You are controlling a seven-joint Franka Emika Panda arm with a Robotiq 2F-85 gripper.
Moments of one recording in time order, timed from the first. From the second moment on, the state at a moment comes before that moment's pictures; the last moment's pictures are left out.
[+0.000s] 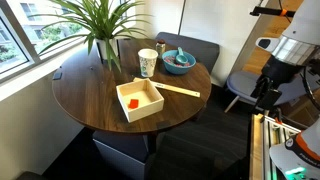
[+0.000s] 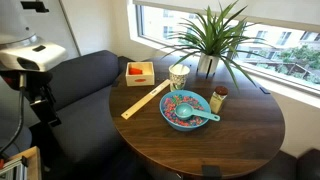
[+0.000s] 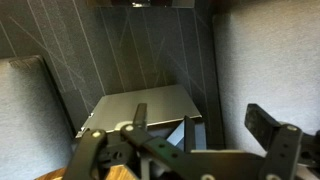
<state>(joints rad) 0.13 -0.85 0.12 -2.77 0.14 1.92 0.13</state>
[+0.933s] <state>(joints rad) 0.13 -0.84 0.12 -2.78 0.14 1.93 0.13</state>
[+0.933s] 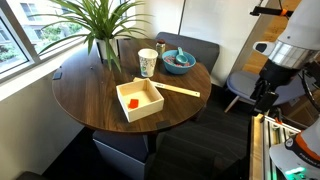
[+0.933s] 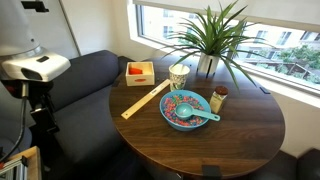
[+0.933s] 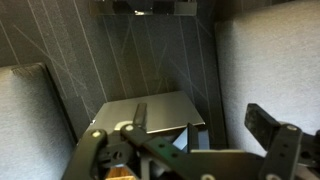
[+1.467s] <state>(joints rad) 0.02 -0.61 0.06 -2.41 0.02 1.97 0.08</state>
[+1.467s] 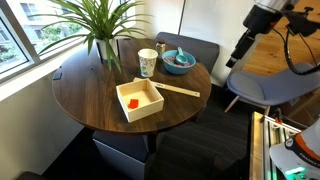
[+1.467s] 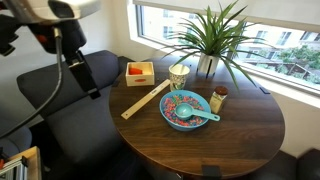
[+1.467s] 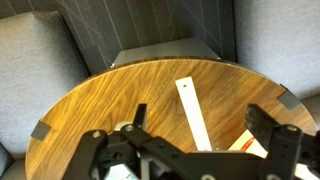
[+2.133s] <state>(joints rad) 0.08 -0.30 0.07 -2.14 0.10 1.93 0.01</state>
